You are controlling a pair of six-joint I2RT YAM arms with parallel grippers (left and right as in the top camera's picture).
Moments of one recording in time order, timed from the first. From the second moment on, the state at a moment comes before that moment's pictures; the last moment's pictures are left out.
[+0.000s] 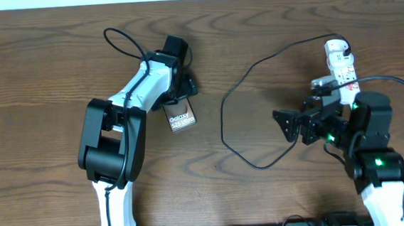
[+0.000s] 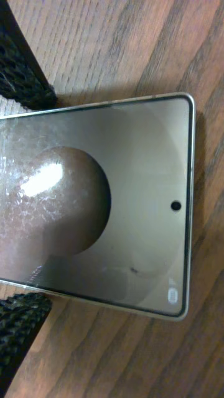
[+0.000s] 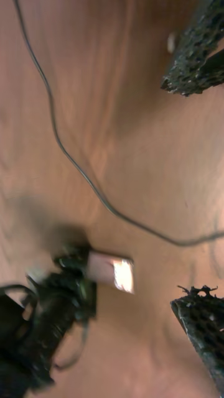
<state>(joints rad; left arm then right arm) -0.34 2.15 1.52 -0.82 -0.04 -0.67 -0.02 0.91 0.68 -0.43 -0.59 0.01</state>
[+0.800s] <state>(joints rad) -0.34 2.12 1.49 -0.82 0.00 -0.56 0.11 1.19 0.68 -0.42 -0.63 0.17</state>
